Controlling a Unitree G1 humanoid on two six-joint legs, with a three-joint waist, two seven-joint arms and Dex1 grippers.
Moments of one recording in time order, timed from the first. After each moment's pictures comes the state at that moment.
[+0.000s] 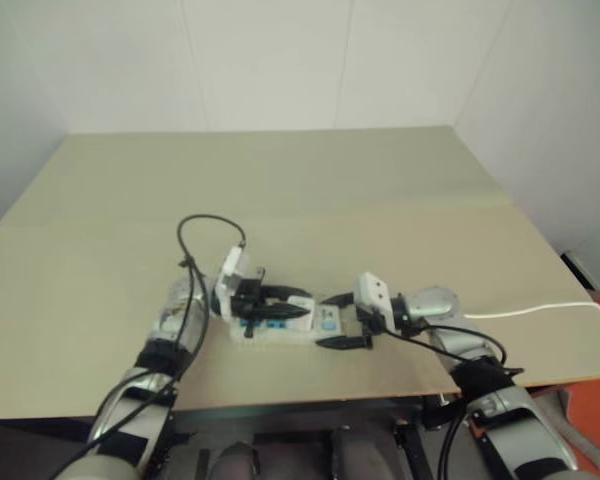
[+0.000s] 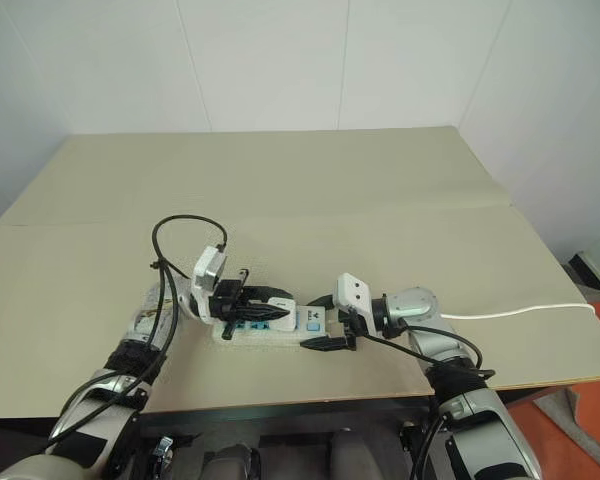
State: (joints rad) left arm -0.63 0.33 -0.13 0.57 -0.55 0.01 -1.60; right arm -0.54 -0.42 0.26 0.40 0.16 -0.05 1.31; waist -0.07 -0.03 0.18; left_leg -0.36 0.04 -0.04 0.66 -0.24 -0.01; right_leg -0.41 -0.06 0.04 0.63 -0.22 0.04
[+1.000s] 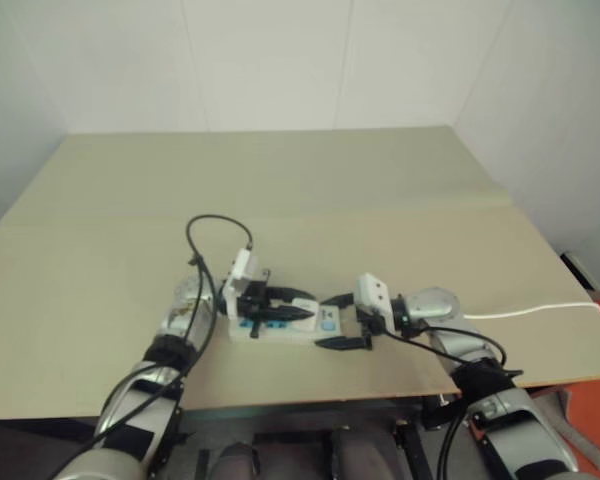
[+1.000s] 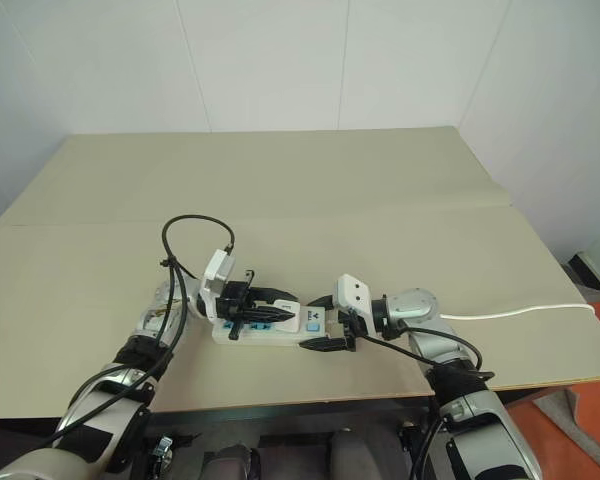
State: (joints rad) left arm -0.67 0.34 -0.20 0.67 -0.51 -0.13 -1.61; right arm -0.52 -0.43 0.26 0.39 0.16 -0.05 1.29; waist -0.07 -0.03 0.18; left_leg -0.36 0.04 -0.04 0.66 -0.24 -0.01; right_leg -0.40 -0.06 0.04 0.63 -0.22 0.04
